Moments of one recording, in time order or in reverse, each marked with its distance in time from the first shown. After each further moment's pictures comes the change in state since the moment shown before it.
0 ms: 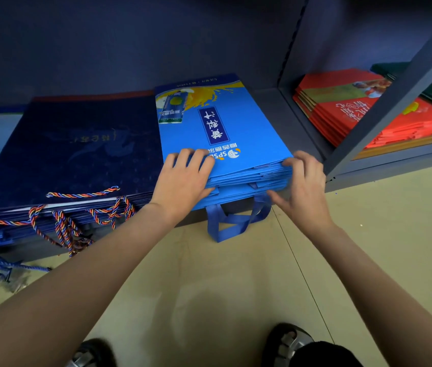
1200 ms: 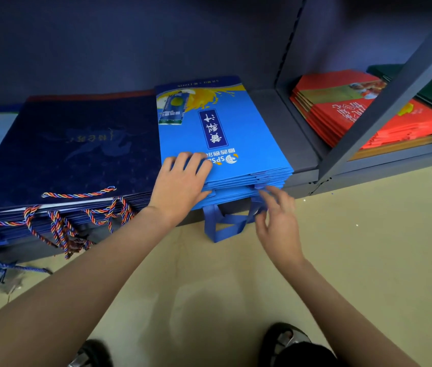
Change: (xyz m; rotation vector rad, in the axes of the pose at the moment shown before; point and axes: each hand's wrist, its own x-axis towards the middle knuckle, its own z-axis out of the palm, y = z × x) left_hand -0.004 0.003 0.003 -0.035 0.001 -0.005; right_hand -0.050 -0.027 0.033 0.185 0.007 0.099
